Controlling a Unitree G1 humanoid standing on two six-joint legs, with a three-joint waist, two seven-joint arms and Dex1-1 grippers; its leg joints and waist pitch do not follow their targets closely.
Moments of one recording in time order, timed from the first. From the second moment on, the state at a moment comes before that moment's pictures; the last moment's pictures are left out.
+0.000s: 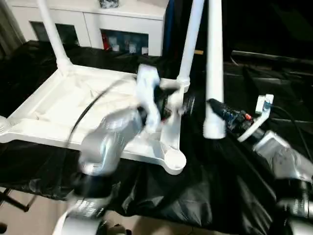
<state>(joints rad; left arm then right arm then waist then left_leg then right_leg) -0.61 -0.03 0.02 -0.03 -0.48 0.74 -0.51 -0.46 -0.27 -0.34 0.34 0.68 0.61 1.00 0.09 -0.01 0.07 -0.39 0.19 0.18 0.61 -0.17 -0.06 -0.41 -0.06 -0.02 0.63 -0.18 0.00</state>
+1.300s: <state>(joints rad) -0.65 -0.13 0.21 0.00 -0.72 0.88 -0.30 -0.36 -0.25 -0.13 0.06 0.66 0.66 0.92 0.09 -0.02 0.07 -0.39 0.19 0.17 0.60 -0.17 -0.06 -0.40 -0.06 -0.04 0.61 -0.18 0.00</state>
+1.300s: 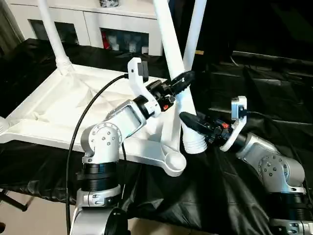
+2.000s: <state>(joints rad) -0.65 0.00 0.07 -0.01 -0.63 0.82 -0.39 -0.39 -0.33 -0.05 0.04 0.61 0.72 0.89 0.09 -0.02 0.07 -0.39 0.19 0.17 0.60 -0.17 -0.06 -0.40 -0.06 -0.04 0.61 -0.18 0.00</state>
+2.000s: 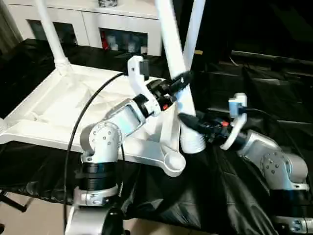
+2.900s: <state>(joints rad) -0.67 0.10 -0.09 -0.06 -0.52 0.74 -0.50 -0.50 -0.39 0.09 0.06 0.52 0.82 0.85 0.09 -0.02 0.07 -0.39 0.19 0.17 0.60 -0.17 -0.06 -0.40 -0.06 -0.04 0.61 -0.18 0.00</state>
